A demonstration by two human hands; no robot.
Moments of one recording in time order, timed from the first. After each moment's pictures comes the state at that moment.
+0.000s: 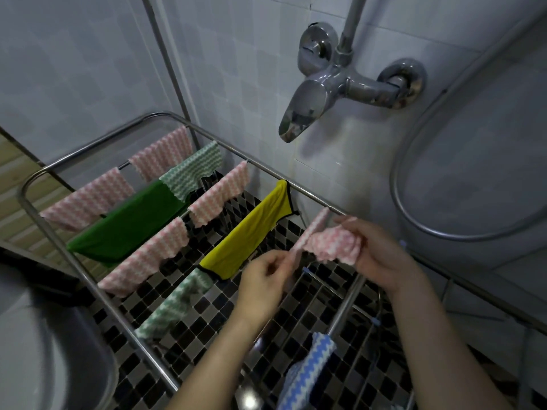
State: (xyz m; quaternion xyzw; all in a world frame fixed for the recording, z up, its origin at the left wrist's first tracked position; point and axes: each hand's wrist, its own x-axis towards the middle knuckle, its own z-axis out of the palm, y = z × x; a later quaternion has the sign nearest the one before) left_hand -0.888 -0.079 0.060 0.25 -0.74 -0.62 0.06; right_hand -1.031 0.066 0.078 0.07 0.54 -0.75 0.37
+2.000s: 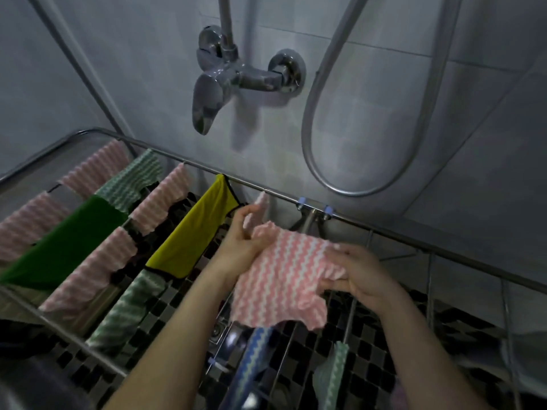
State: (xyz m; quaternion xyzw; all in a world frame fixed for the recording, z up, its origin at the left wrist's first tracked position) left_hand -0.922 -0.043 0.076 0.14 -0.68 -0.72 -0.03; right_hand -0.947 0.173 0.082 0.12 0.65 -0.68 0.31
